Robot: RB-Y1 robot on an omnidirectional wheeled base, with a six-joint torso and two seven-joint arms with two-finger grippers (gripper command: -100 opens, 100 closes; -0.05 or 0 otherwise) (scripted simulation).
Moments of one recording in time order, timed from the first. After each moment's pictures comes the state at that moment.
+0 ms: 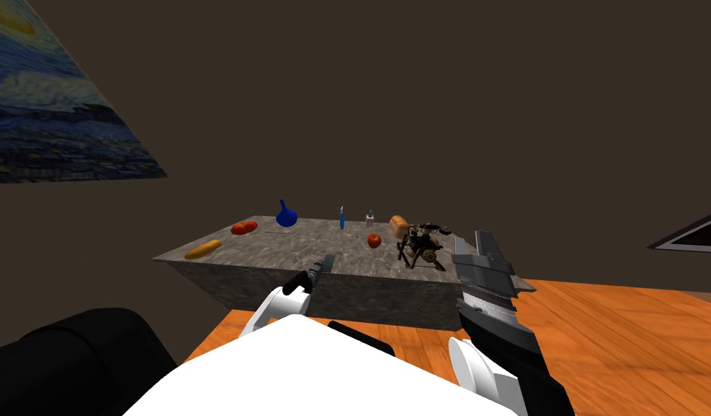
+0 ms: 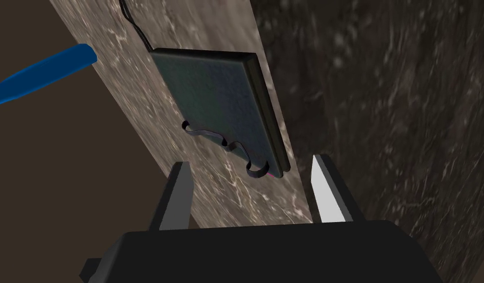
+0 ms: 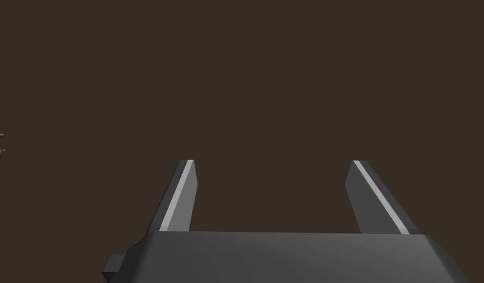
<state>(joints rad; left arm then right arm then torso) 0.48 0.06 -0.03 -2.11 -0.03 0.74 -0.14 0.48 0.01 0.02 -2.35 0.05 -0.41 0.11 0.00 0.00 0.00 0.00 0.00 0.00</state>
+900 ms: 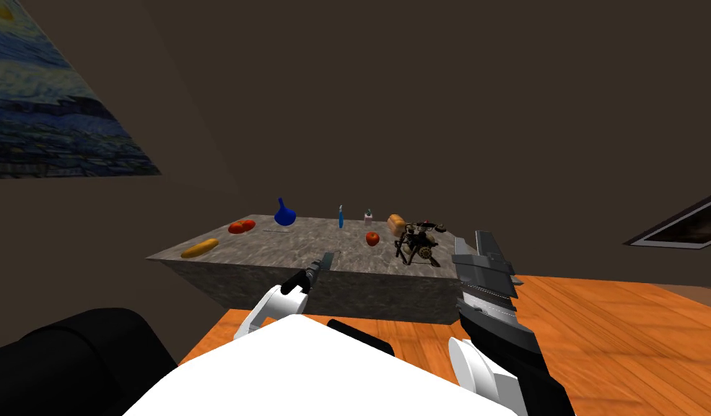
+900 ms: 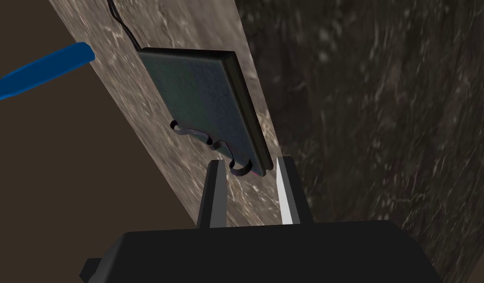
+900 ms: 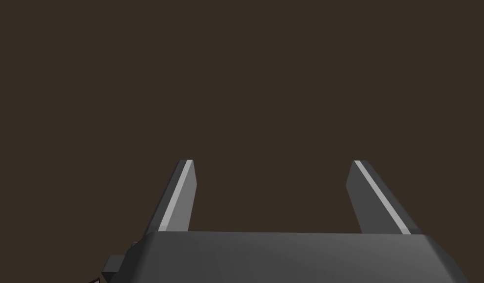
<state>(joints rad) 0.48 0.12 -0.04 -2.13 -0.04 0.76 -0.06 0.48 0.01 0.02 -2.35 0.05 -0.41 0.11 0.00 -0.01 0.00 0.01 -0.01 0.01</state>
